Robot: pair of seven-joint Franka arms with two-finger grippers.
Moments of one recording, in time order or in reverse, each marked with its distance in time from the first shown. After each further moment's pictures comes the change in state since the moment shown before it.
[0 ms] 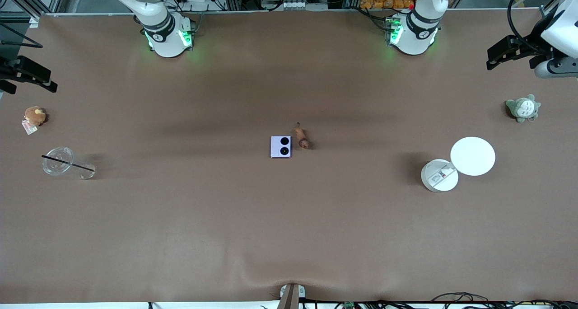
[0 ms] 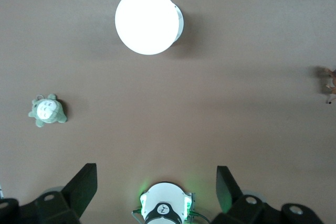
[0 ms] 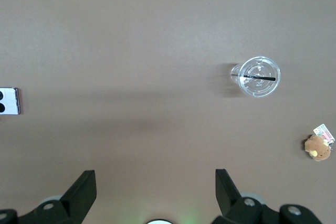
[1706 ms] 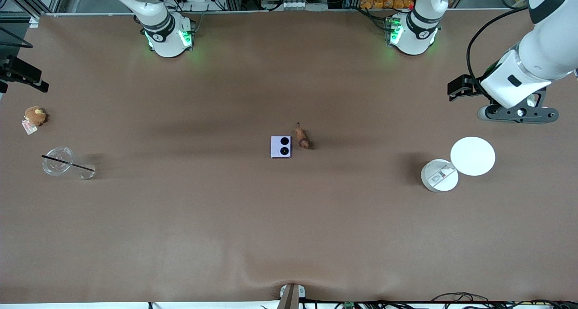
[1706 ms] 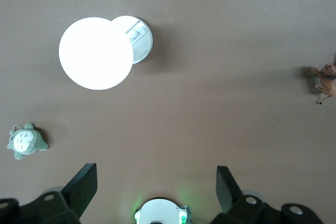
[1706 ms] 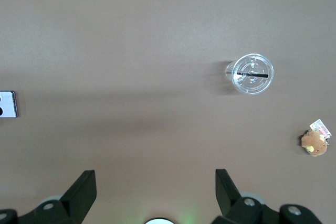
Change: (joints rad) left arm -0.094 0.199 -0.018 0.091 -0.019 0.057 -0.011; right arm -0.016 0.016 -0.007 0.025 0.000 -0.016 0.000
